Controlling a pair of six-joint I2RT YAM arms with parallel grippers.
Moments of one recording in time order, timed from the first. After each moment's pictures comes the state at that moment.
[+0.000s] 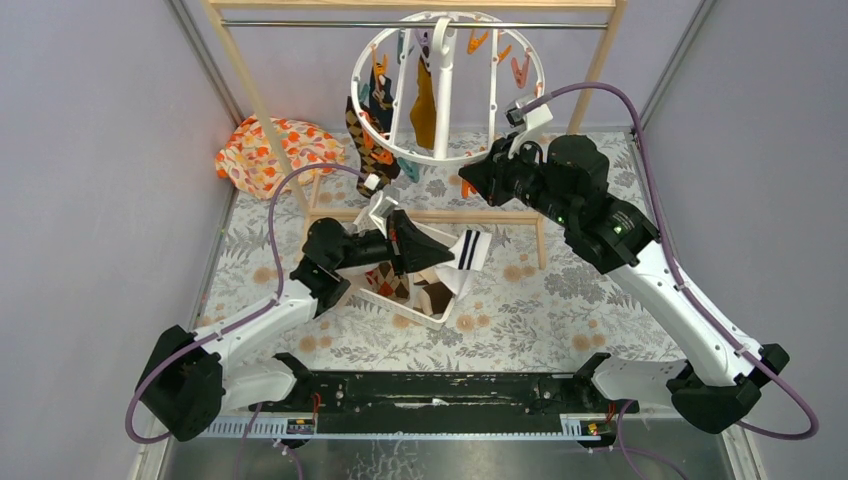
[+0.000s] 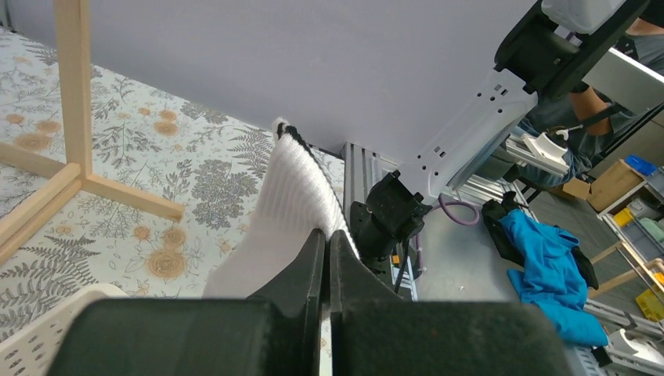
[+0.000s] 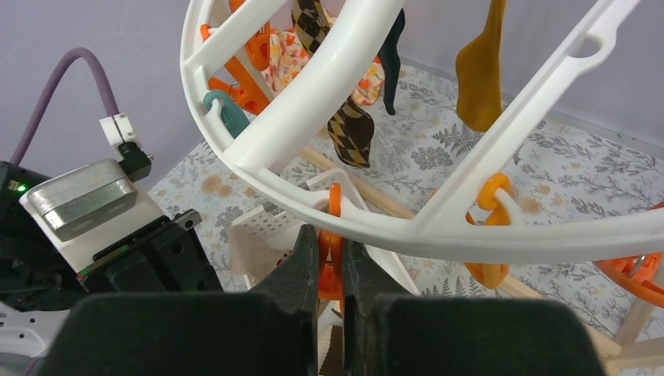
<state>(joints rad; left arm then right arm) -0.63 1.15 0.65 0.76 0.79 -0.60 0.71 1.20 1.47 -0.43 -0.04 0.21</state>
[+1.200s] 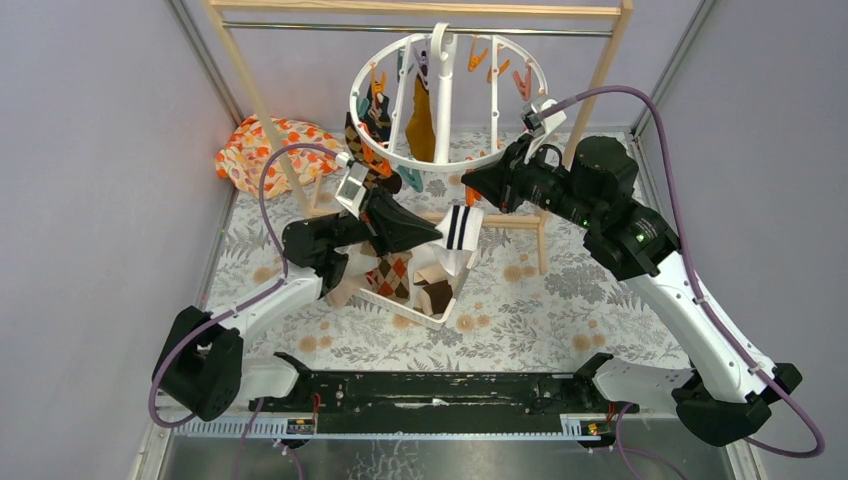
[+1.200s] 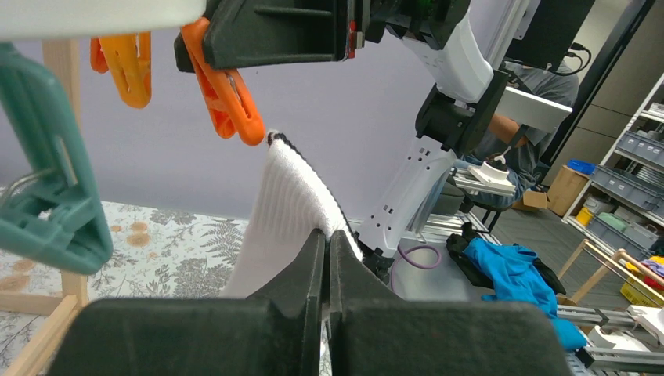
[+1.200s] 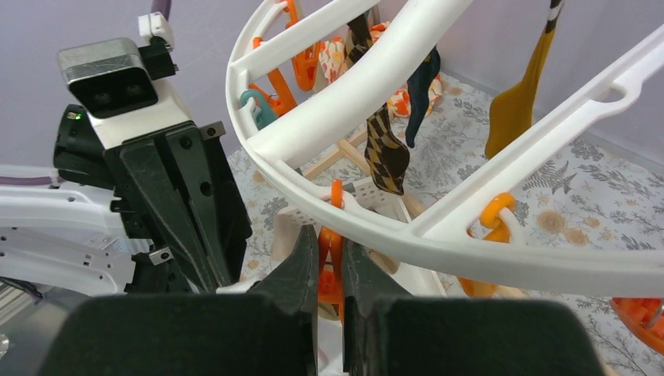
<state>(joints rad) -0.50 1.27 0.72 1.31 0.94 -0.94 0.66 1.14 1.47 -0.44 -0.26 0.21</state>
